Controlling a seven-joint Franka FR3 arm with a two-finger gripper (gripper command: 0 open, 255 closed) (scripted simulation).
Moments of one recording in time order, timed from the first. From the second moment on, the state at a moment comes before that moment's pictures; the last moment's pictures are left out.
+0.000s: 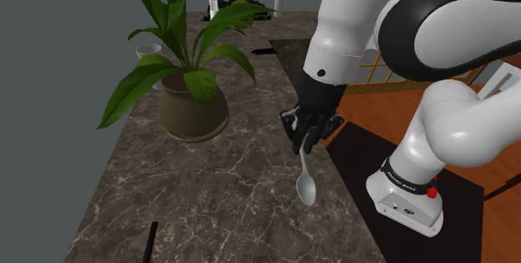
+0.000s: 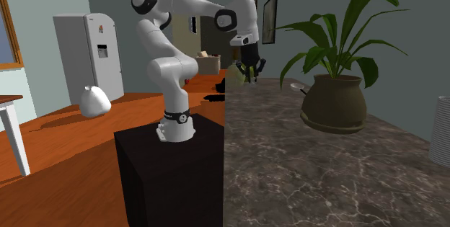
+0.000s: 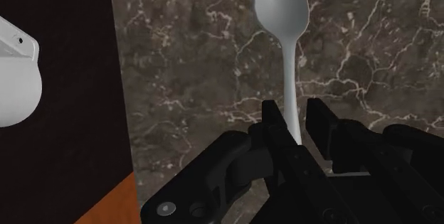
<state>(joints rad) 0.26 -0.82 0.47 -2.70 0.57 1.99 1.04</state>
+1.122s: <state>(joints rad) 0.35 -0.71 0.88 -2.49 0.73 2.06 1.46</state>
